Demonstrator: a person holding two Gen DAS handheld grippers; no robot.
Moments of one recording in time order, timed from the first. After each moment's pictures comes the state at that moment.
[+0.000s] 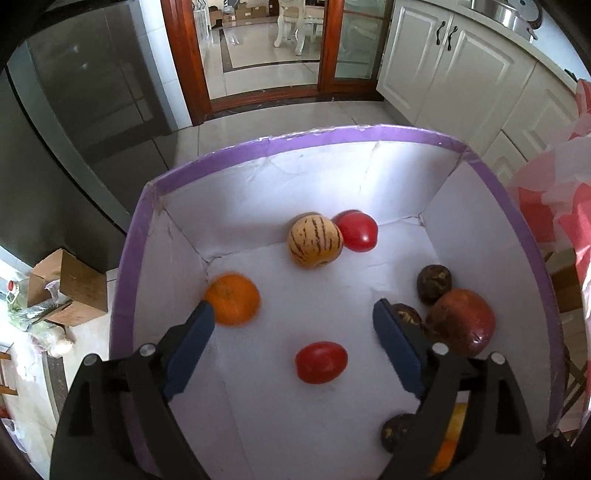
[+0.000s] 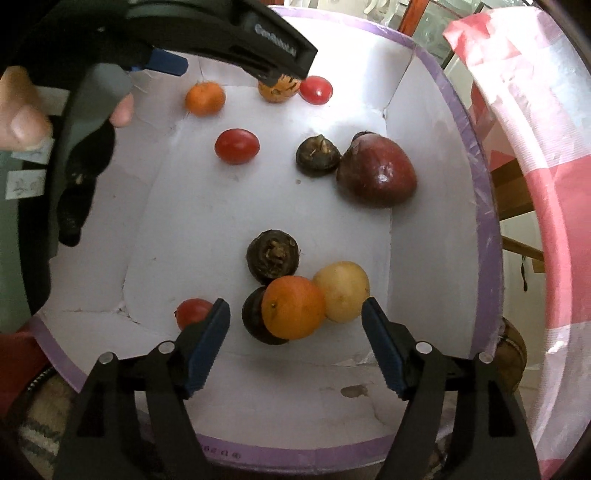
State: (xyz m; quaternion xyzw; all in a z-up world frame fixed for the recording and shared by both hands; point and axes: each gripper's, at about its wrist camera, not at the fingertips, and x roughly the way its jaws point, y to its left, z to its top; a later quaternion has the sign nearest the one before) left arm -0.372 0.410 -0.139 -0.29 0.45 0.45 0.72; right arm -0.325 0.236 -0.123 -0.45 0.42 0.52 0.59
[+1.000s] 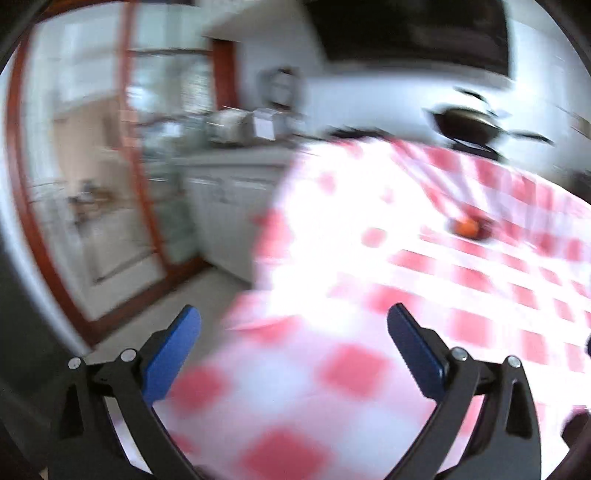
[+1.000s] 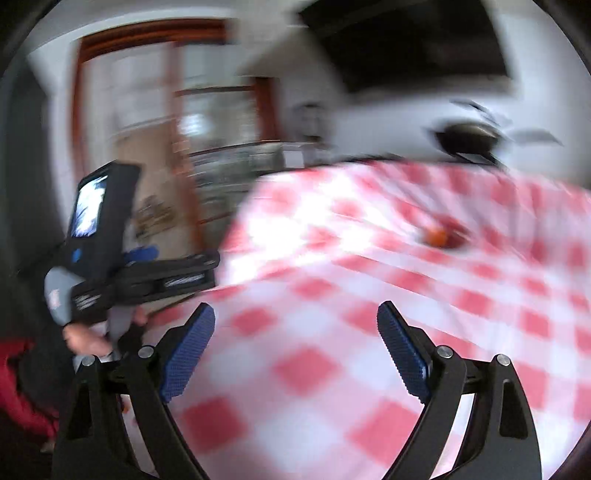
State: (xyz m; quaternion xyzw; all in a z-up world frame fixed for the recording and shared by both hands) left arm -0.152 0.189 0.091 -0.03 0.27 0.20 0.94; right arm -0.172 -0.030 0.112 0.02 0.21 0.33 0.92
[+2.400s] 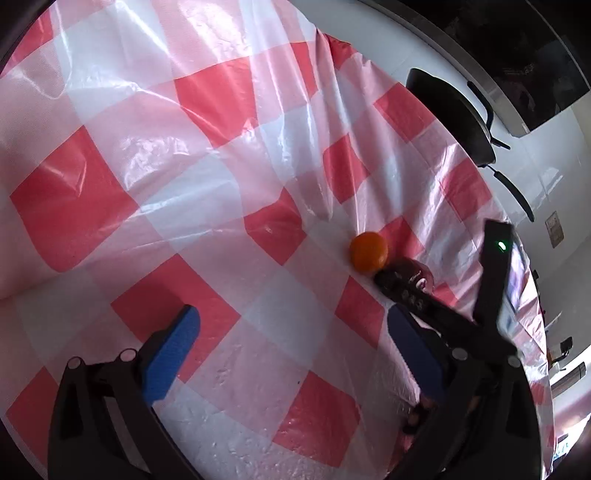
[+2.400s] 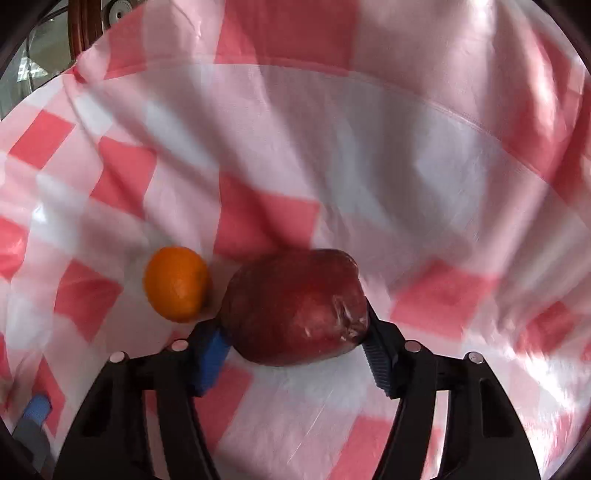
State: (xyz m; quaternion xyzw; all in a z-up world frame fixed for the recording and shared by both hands) left arm 0.125 0.169 0.003 -0.32 0.34 0.03 0.88; right arm 0.247 -0.011 0.030 -0.05 0.43 0.09 0.90
